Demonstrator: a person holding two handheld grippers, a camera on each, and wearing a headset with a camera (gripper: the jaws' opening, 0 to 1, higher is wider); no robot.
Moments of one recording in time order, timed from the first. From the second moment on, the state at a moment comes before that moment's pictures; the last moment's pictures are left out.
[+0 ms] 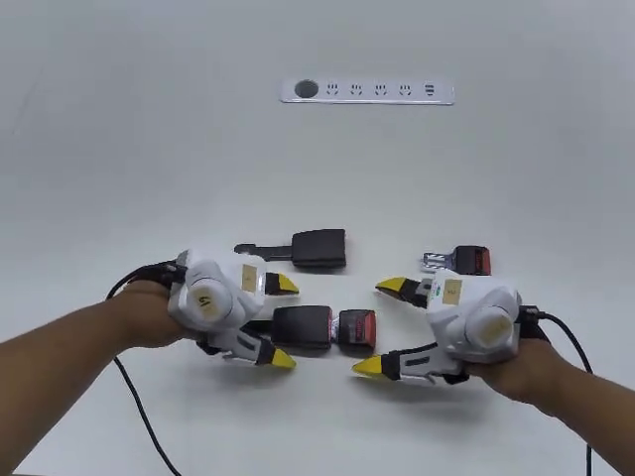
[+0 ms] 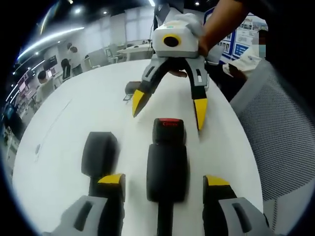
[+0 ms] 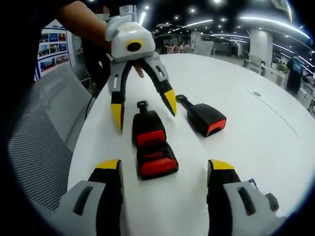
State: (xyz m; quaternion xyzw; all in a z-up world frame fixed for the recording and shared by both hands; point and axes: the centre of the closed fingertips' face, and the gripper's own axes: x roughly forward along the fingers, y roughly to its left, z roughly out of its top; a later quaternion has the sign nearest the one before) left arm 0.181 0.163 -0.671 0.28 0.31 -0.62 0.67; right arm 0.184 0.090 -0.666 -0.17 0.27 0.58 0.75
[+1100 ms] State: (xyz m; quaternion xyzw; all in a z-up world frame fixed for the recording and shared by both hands) left arm 0.275 0.163 -0.649 0.25 0.29 -0.56 0.73; right arm 0.276 -0.029 -0.659 -0.18 0.29 0.51 0.79
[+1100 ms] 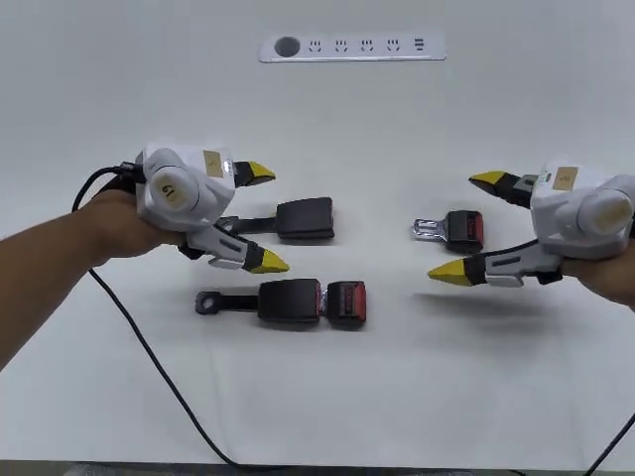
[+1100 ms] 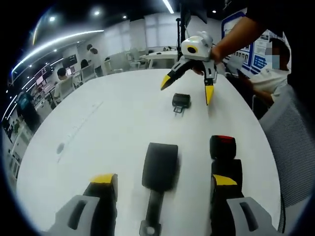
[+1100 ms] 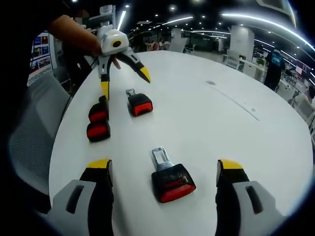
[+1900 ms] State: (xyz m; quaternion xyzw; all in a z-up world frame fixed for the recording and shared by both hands) left arm 0.289 0.145 -0.683 0.24 0.31 -0.59 0.71; right arm 0.265 -0.038 -0.679 -0.19 0.32 0.55 0.74
